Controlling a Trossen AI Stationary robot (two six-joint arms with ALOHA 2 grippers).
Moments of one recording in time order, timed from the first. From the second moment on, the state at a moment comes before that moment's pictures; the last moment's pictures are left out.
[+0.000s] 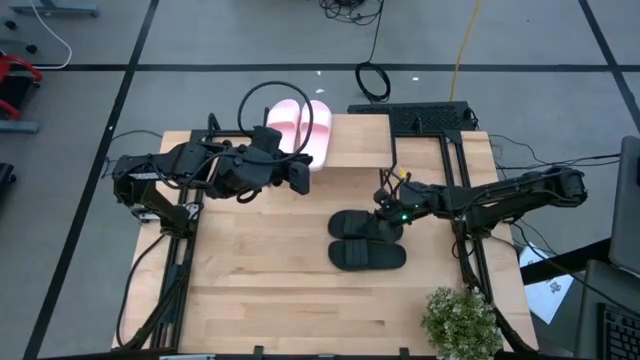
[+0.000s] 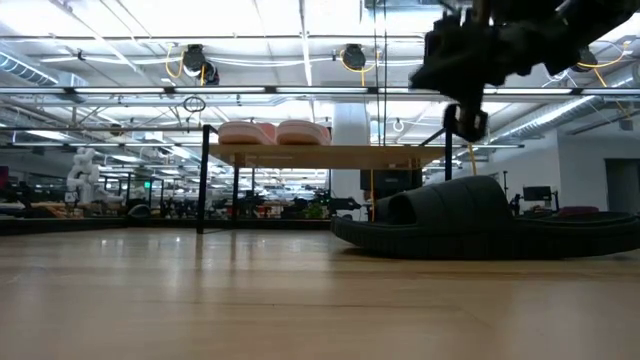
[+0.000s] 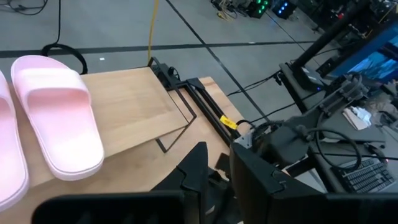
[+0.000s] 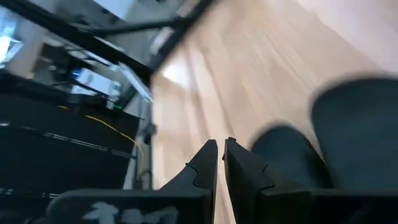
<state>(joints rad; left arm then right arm) -0.17 1.62 2.07 -0.99 -0.65 -0.95 0.00 1.16 0.53 0.22 -0.29 0.83</state>
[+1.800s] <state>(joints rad) -0.21 1.62 2.07 -0.99 -0.66 -0.74 0.05 1.16 0.61 -0.30 0.13 -0.91</state>
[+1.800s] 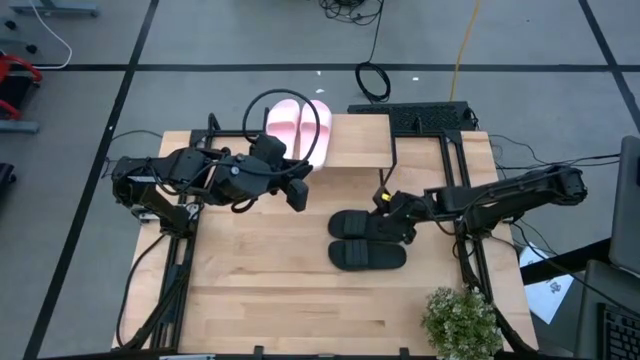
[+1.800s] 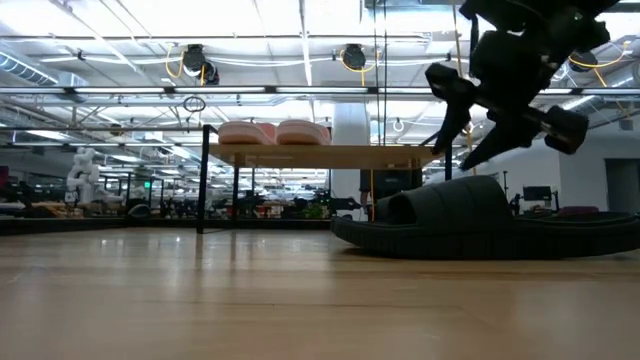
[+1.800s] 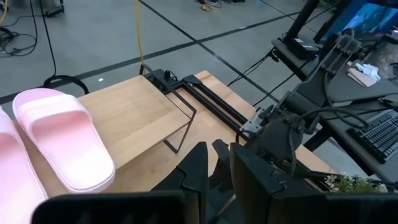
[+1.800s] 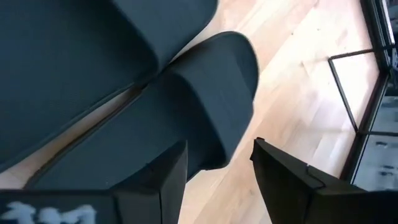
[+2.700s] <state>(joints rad) -0.21 1.62 2.07 -0.99 -0.68 -0.75 0.05 1.47 0.53 0.14 0.29 -1.17</state>
